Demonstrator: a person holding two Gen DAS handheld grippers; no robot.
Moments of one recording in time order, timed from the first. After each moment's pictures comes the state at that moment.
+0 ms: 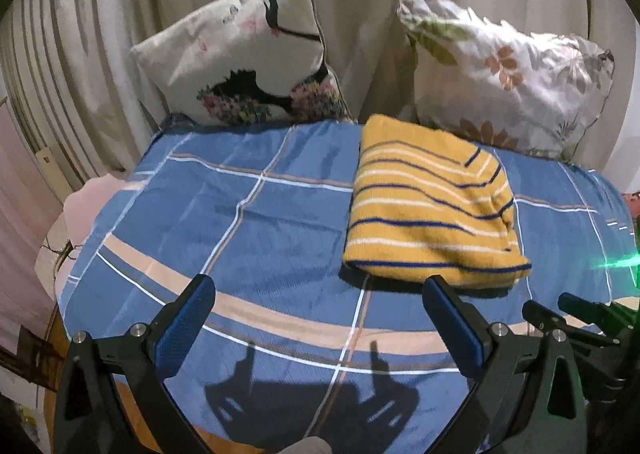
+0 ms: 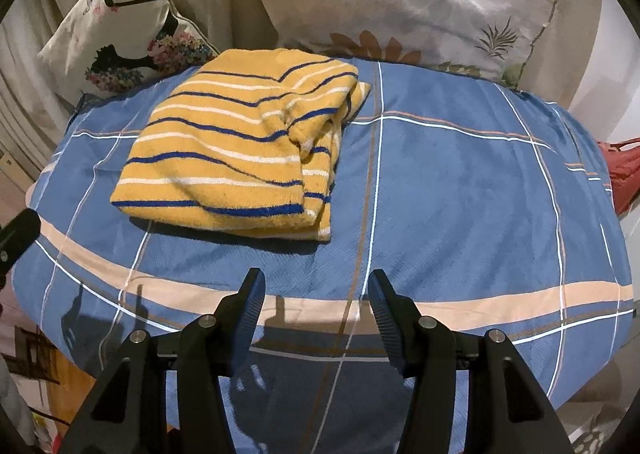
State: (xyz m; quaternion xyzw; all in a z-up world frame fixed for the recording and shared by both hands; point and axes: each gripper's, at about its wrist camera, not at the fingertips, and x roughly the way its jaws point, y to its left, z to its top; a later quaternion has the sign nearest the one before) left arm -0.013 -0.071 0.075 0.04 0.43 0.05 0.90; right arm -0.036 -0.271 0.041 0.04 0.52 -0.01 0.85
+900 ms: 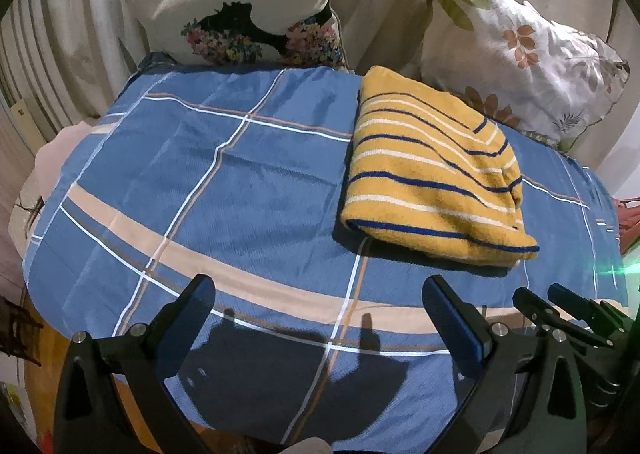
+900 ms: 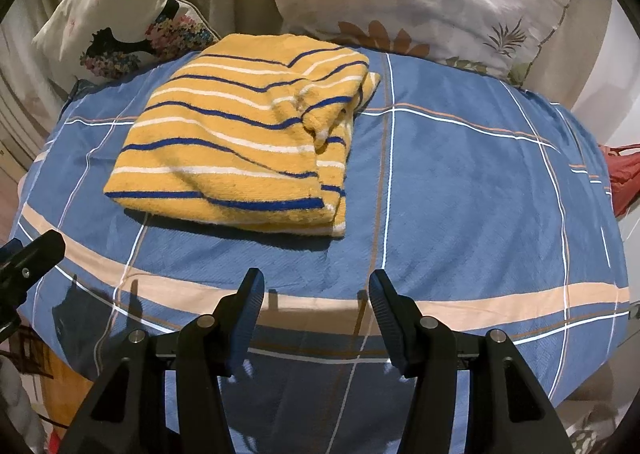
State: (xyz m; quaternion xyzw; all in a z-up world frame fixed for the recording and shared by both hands) left arm 0.002 -0.048 0.043 -0.02 0.51 0.02 0.86; right arm -0.026 -0.254 0.034 0.02 0.53 -0.01 0.85
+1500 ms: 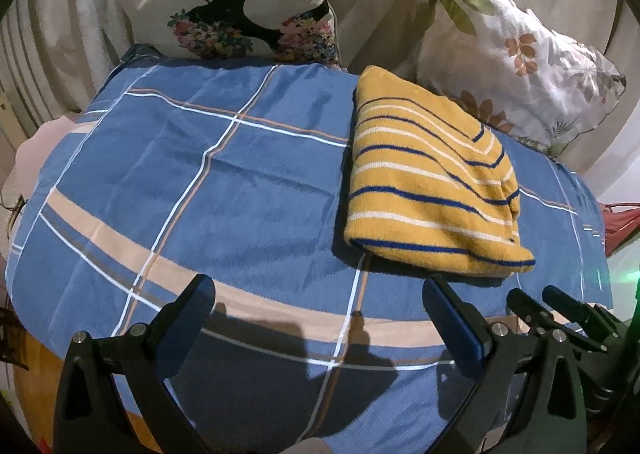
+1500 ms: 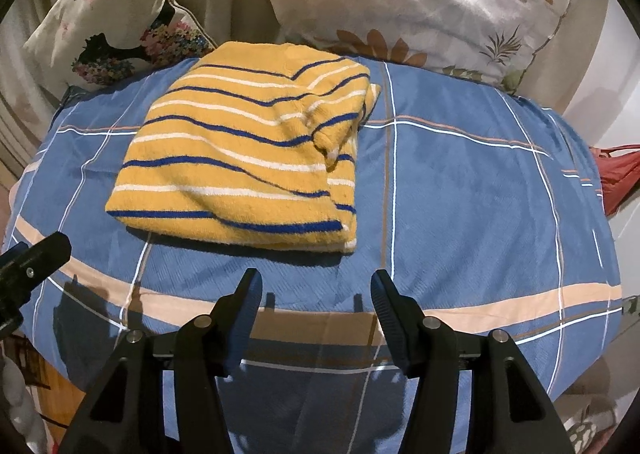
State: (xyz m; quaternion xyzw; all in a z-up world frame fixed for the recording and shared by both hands) left arm 0.025 -0.030 0.042 -0.04 0.52 -0.01 0.86; right arm -0.015 -0.240 0.040 0.01 0.53 -0.04 0.85
